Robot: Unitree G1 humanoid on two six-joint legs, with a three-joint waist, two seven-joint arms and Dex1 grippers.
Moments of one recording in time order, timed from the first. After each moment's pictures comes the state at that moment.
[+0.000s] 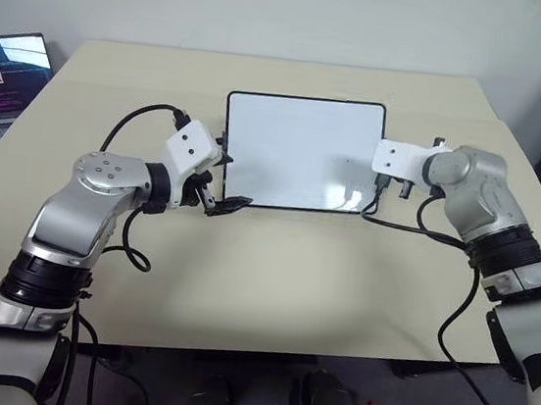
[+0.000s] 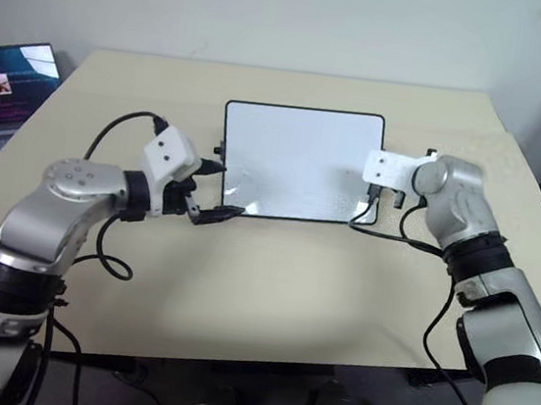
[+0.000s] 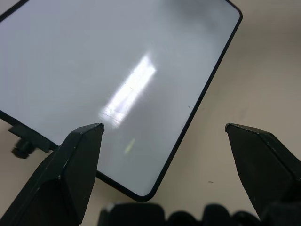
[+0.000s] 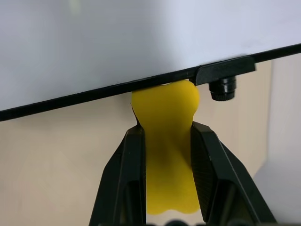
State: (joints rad) left arm -0.59 0.76 -0.07 -0.12 -0.25 0.58 -0.88; right arm -1.07 -0.64 0.45 0.47 -0.57 0.29 0.87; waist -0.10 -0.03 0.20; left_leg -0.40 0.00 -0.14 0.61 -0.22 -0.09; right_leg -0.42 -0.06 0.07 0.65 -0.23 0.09
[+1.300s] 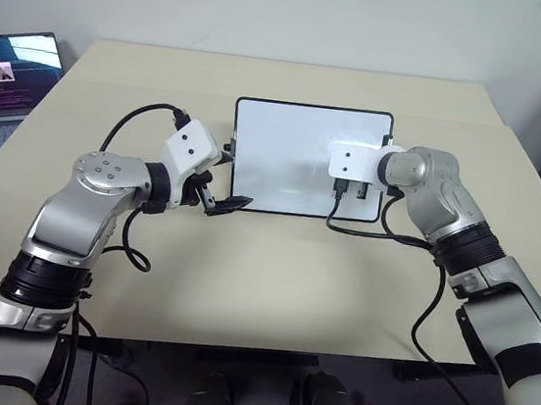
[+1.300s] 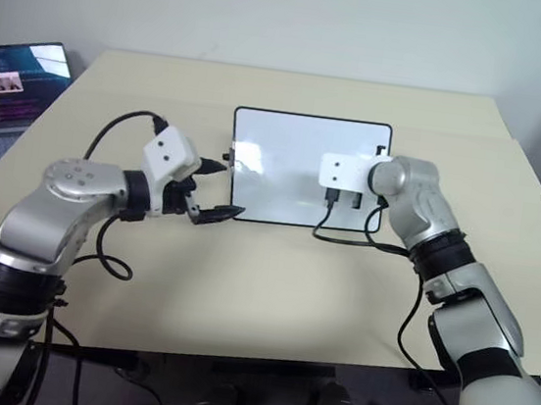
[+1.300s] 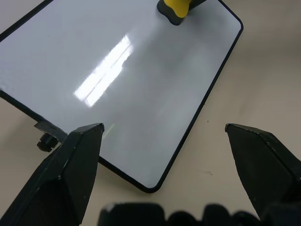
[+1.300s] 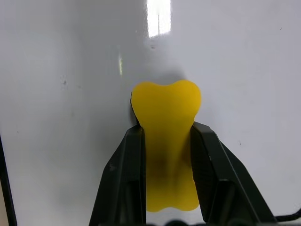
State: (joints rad) left arm -0.59 0.76 -0.07 -0.12 -0.24 0.57 -0.88; right arm -1.09 -0.49 0.49 0.53 -0.56 0.19 0.81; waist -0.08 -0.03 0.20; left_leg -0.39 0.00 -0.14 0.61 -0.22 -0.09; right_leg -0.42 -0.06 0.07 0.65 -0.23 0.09
